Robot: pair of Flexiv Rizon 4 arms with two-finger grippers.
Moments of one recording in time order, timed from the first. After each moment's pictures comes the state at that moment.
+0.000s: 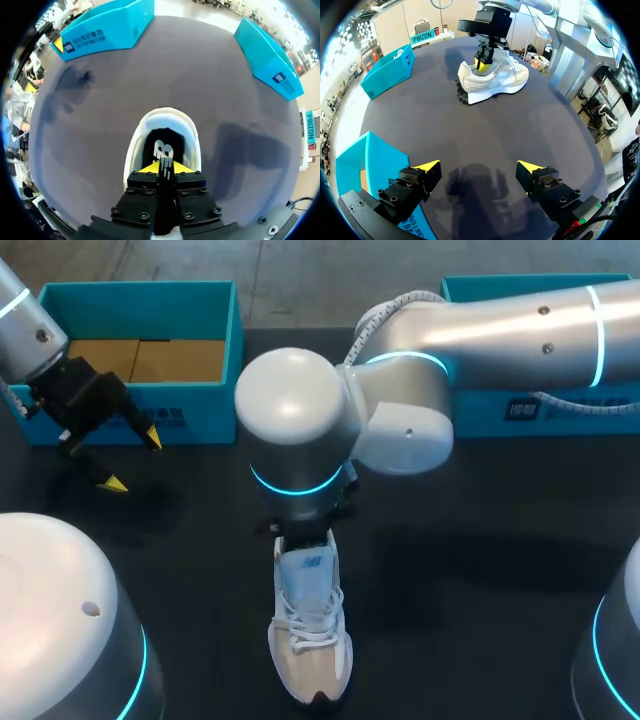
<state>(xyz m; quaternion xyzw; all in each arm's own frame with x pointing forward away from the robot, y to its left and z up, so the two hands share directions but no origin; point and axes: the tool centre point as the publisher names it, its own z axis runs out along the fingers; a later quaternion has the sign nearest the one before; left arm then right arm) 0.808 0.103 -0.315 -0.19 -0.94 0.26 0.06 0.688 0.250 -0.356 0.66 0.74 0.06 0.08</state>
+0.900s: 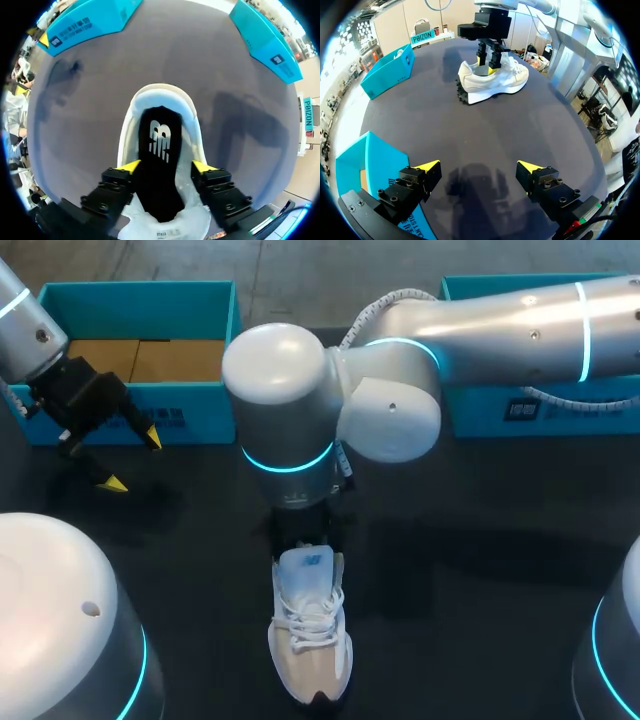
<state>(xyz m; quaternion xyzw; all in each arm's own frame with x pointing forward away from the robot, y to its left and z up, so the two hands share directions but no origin) 0.808 0.103 -0.315 -0.19 -0.94 0.26 0.06 0.666 0.248 -0.358 0.69 0.72 -0.01 0.04</state>
